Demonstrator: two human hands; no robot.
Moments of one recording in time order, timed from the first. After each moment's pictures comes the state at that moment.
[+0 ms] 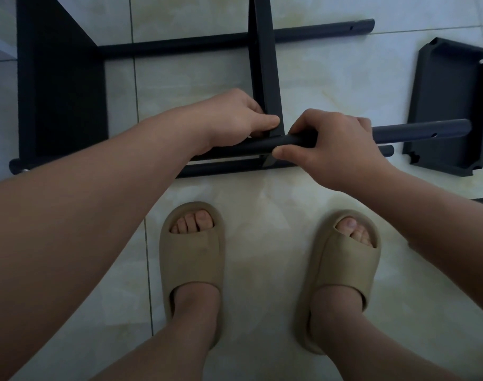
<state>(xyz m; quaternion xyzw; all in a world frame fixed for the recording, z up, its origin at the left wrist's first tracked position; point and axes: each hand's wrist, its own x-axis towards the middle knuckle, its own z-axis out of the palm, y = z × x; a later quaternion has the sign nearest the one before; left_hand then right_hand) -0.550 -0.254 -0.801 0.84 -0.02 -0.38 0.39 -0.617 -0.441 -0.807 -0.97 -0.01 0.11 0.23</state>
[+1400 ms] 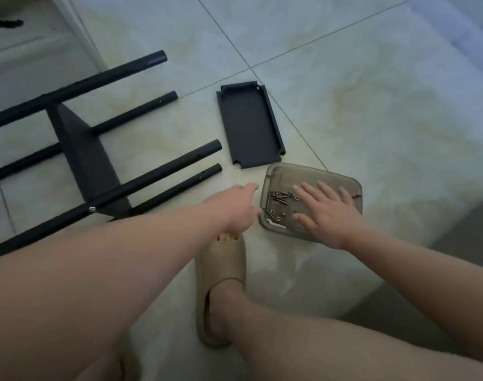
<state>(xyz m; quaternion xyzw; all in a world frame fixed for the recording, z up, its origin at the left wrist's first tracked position) -0.705 -0.533 -0.761 0.84 -0.34 -0.41 0.07 -0.849 -0.729 -0.797 -0.95 0.14 0.27 0.07</state>
